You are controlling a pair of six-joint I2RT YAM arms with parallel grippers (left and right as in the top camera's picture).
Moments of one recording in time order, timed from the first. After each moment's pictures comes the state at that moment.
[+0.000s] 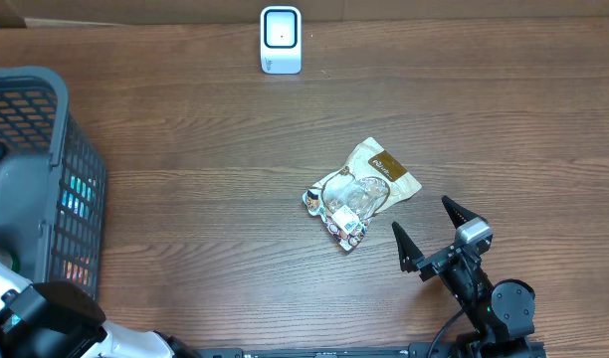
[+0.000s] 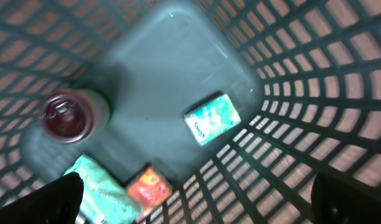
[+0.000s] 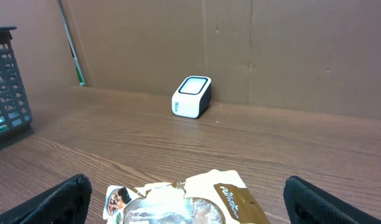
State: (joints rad) left arm 0.79 1.77 2.02 -1.46 0.09 -0.11; right arm 0.20 0.01 0.02 -0.01 -0.28 0.07
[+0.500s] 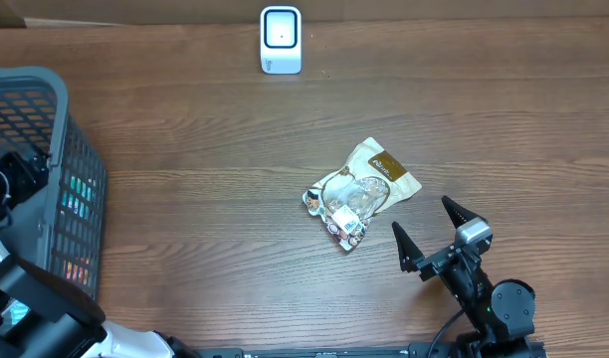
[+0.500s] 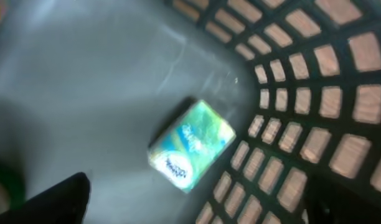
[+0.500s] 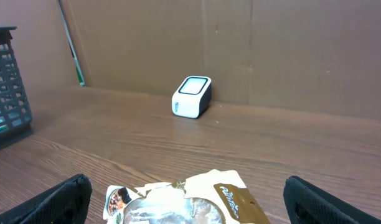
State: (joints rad) left arm 0.79 1.77 1.53 -1.01 0.29 0.12; right arm 0.20 0.01 0.02 -0.01 -0.28 0.07
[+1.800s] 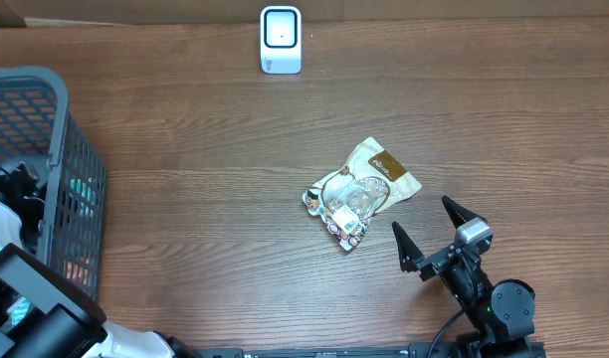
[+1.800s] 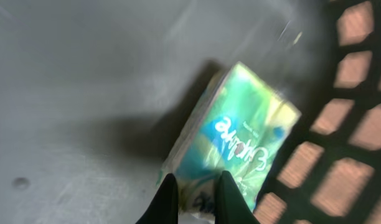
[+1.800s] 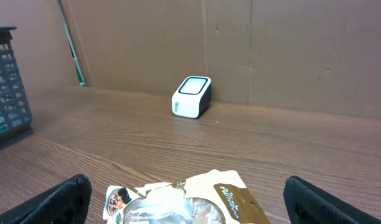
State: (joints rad) left arm 0.79 1.76 1.20 -0.72 0.29 0.00; right arm 0.20 0.01 0.02 -0.01 -0.28 0.07
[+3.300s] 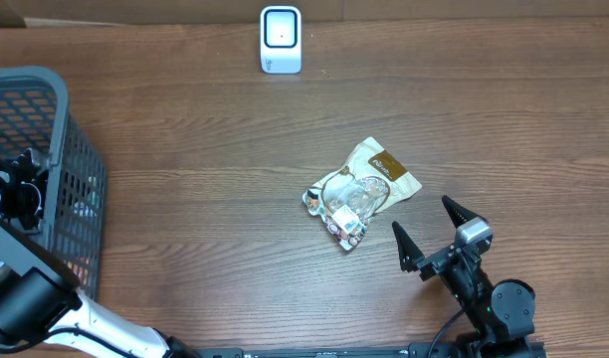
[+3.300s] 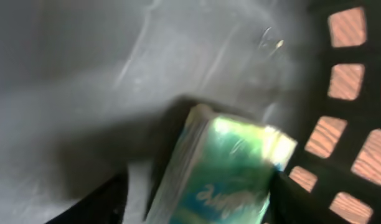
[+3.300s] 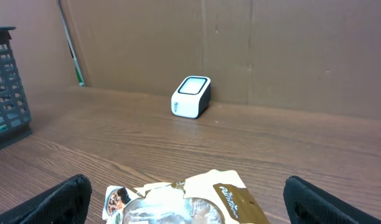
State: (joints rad) left arm 0.79 2.01 1.44 -0.91 0.40 0.21; right arm 0.20 0.01 0.02 -0.01 -0.28 0.07
